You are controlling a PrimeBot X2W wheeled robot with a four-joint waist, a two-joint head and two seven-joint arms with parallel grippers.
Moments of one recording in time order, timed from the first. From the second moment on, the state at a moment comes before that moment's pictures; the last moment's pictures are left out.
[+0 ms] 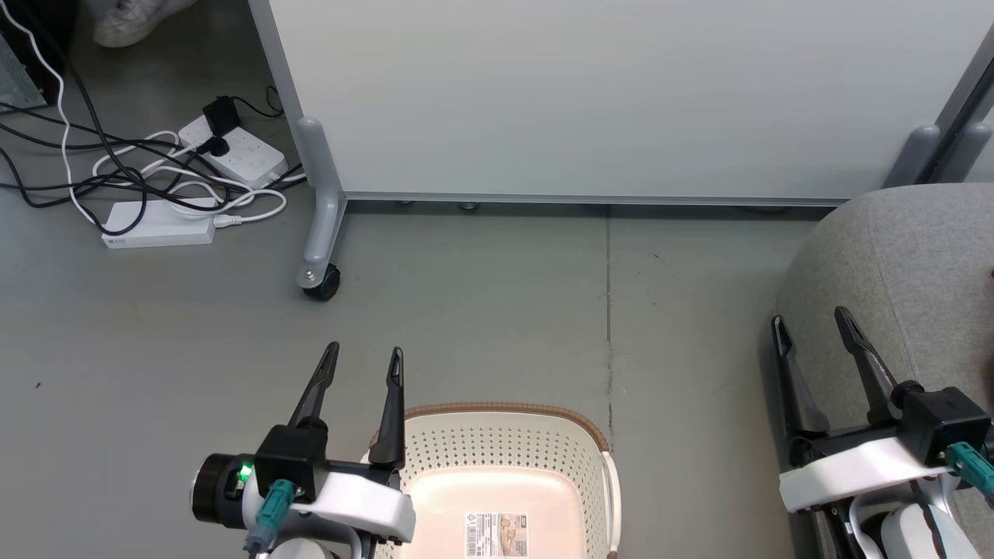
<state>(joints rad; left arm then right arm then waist) -0.11 0.05 -0.31 0.22 -0.21 0.16 -0.26 -0.13 -0.12 0.10 0.20 0.21 0.13 -0.26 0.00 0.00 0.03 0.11</state>
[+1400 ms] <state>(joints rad) -0.09 0.05 -0.27 0.20 -0.26 0.05 -0.26 -0.14 -0.11 0.10 0.19 0.20 0.13 -0.26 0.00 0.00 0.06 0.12</state>
